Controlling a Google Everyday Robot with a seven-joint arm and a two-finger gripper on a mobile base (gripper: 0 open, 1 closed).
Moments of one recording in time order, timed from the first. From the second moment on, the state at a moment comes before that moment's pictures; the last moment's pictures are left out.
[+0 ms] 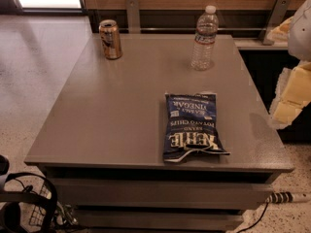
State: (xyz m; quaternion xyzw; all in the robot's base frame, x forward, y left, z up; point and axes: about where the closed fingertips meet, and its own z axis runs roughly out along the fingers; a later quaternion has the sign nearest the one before) arm 0.438 -0.215 0.984 -0.60 0.78 -0.04 0.17
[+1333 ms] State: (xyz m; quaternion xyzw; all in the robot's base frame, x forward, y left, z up) arm 0.554 -0.289 0.982 -0.47 0.81 0.02 0.34
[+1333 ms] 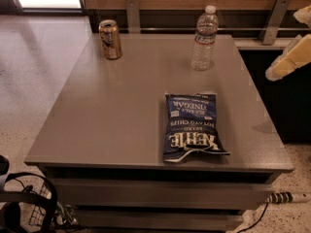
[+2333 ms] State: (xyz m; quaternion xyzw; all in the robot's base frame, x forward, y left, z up) arm 0.685 -0.255 0.967 -0.38 0.75 0.18 0.52
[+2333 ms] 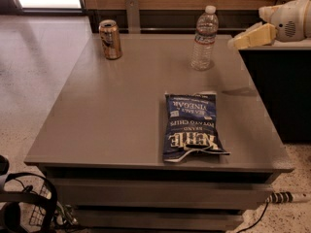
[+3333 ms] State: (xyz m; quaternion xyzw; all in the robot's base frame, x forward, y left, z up) arm 0.728 -0.197 0.945 -0.35 0.70 0.23 0.58
